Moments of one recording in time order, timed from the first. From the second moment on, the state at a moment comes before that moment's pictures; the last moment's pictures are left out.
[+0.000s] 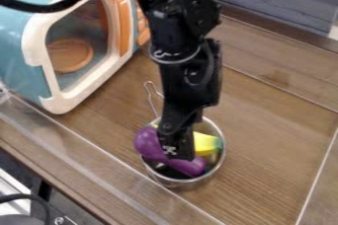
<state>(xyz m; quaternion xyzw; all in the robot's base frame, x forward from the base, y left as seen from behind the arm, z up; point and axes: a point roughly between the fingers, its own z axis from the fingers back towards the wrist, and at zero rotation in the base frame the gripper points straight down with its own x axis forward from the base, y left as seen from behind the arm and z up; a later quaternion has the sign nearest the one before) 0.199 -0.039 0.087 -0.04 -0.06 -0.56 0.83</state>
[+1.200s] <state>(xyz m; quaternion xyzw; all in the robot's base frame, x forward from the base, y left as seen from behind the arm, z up) 0.200 -0.049 0.060 -0.09 -0.05 -0.48 0.87</state>
